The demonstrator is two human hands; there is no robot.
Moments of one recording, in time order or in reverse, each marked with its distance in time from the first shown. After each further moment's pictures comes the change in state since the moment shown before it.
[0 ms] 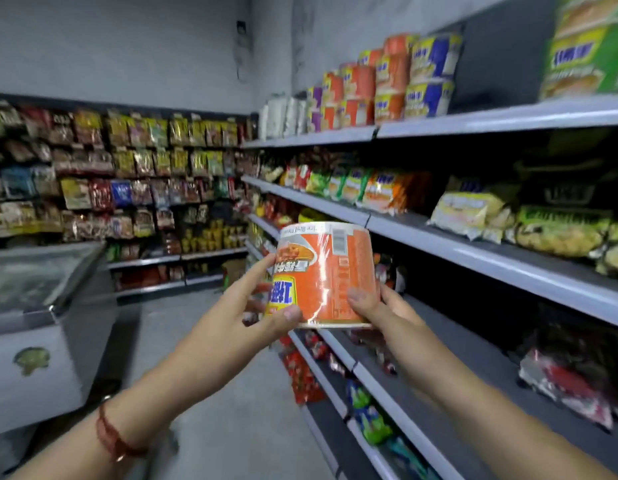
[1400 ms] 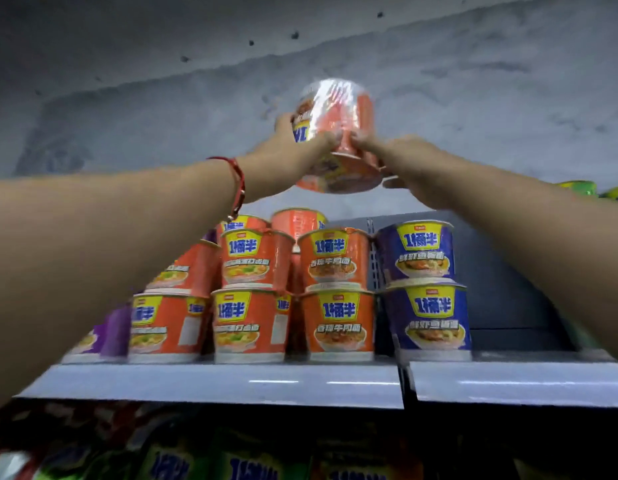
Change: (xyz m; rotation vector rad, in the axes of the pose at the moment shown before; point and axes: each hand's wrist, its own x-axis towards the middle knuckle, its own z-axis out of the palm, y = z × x) left_hand 0.892 0.091 -0.083 -0.210 -0.082 0.977; right_hand 0.663 -0.340 -0.113 -1.056 1.055 -0.542
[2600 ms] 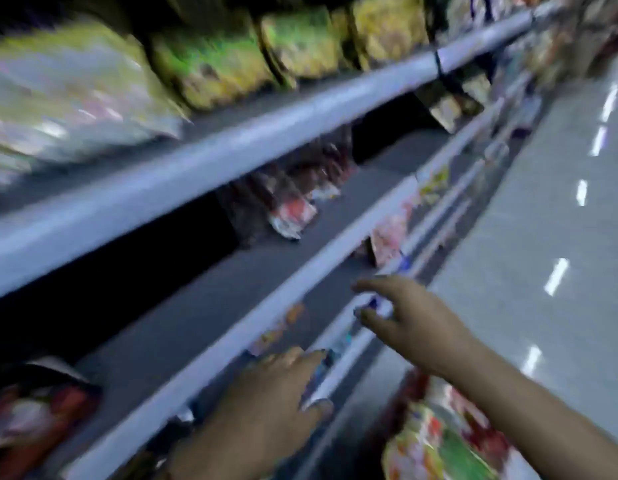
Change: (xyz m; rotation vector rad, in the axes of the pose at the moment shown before) left_hand -0.622 0.126 0.411 -0.347 -1.465 0.583; right_hand -0.678 0.219 -0.190 -0.856 -0.069 1.112
